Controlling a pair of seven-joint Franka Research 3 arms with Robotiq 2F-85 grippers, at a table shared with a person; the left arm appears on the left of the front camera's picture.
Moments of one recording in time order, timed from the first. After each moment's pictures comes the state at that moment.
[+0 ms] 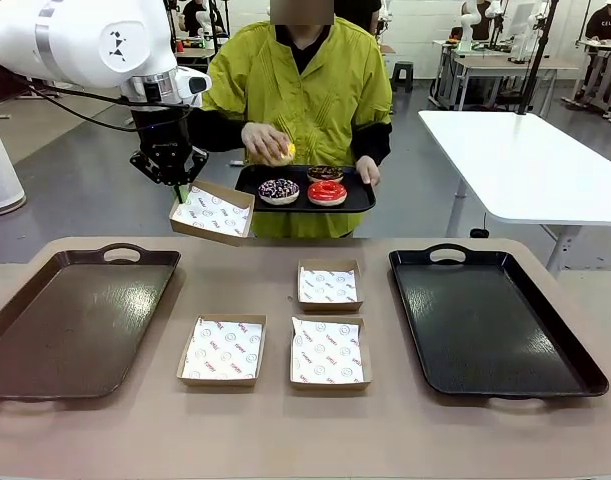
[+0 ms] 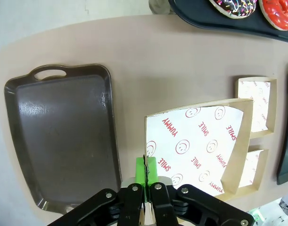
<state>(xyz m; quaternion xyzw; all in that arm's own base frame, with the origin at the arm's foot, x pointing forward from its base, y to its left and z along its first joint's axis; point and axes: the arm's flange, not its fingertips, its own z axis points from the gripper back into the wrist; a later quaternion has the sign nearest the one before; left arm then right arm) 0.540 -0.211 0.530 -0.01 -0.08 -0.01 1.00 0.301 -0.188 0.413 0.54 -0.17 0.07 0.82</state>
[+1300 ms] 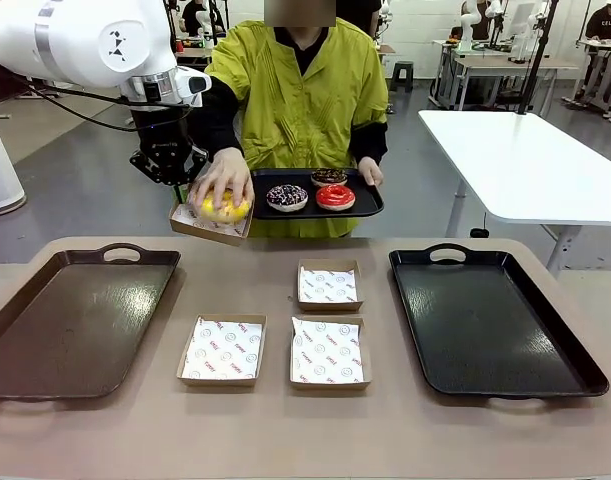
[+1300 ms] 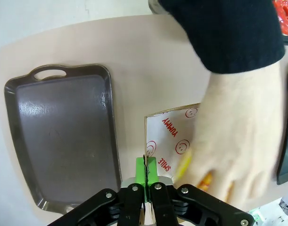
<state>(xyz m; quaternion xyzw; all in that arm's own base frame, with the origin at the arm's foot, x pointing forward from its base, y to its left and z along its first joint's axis) 0.540 -0.211 0.530 -0.01 -0.08 -0.01 1.00 0.301 -0.188 0.413 0.54 -0.17 0.07 0.82</state>
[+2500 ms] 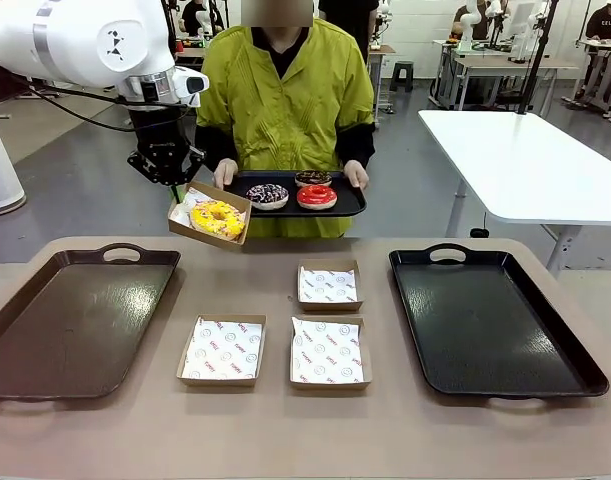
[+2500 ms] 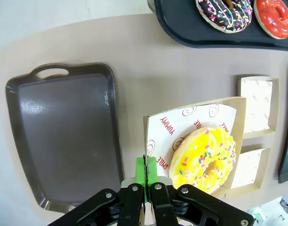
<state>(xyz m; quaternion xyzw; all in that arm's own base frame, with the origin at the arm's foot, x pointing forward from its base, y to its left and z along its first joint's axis) 0.543 -0.201 0.530 -0.01 -0.07 -0.01 1.00 0.318 -0.179 0.420 0.52 -0.16 0.05 0.83</state>
